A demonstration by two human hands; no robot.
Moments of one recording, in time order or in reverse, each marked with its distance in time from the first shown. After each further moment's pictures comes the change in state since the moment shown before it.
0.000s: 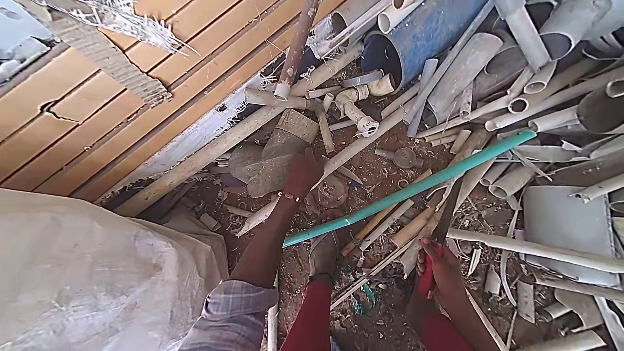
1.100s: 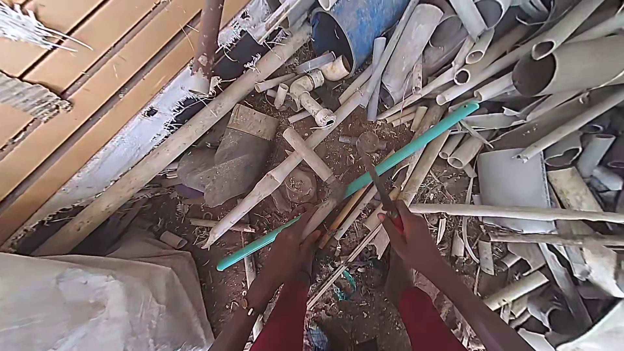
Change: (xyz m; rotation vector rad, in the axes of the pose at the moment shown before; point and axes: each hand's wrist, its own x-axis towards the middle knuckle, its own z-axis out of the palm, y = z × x) left_hand -0.133 -0.034 0.076 -0.215 -0.235 0.410; right_hand -0.004 -0.055 -0.003 -0.834 -0.199 -0.731
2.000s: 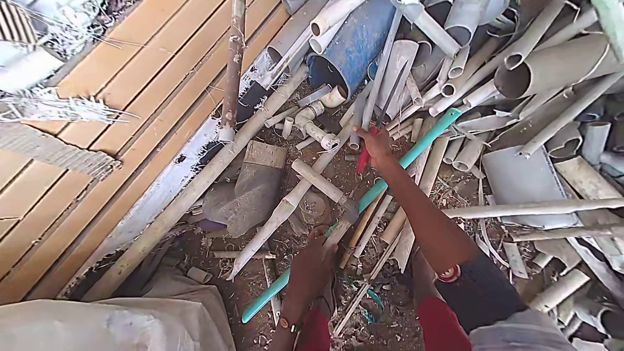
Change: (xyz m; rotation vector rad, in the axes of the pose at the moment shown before) left_hand 0.011 0.006 -0.007 0.202 -0.170 -0.314; right_hand 0.243 -0.035 0.033 0.997 0.340 0.409
